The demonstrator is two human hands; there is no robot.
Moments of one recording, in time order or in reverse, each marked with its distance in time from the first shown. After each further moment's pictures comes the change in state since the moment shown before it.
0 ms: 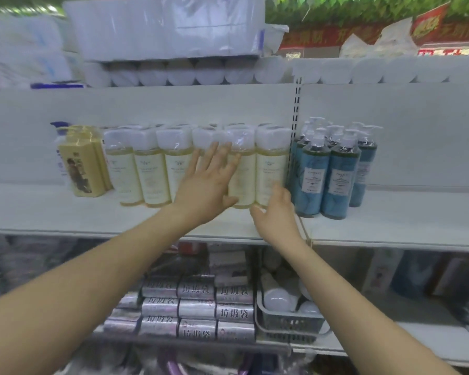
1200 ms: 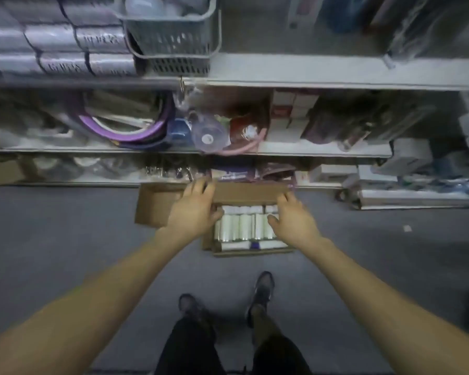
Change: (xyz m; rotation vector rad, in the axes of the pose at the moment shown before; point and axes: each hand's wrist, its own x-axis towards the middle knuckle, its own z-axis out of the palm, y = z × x) left_hand -0.434 0.449 0.147 -0.455 -0.943 -0.212; right_hand -0.484 0.420 -0.133 -0.527 -0.802 0.365
